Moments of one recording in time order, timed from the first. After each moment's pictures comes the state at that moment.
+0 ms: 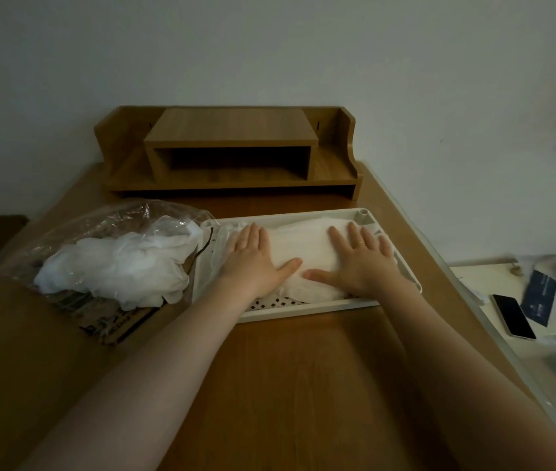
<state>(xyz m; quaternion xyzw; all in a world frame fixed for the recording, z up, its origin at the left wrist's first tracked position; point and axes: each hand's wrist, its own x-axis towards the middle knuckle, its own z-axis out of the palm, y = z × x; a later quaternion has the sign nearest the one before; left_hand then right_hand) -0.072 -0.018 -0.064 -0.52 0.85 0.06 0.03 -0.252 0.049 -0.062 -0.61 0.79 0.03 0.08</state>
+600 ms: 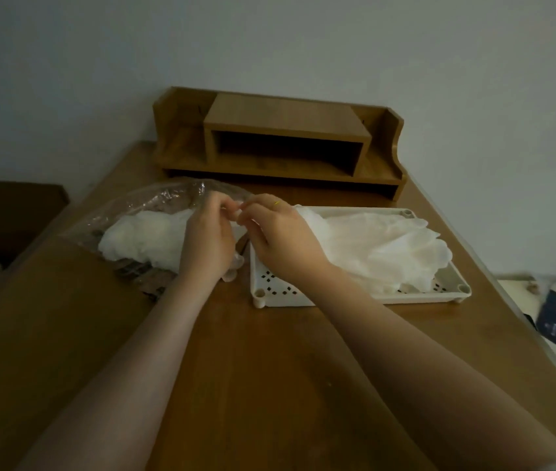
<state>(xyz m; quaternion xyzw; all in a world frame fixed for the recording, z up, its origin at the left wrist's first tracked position) 0.046 -0.014 -0.041 -0.52 0.69 0.20 -0.45 -0.070 0.022 -0.019 -0.79 0.51 -0.33 -0.01</state>
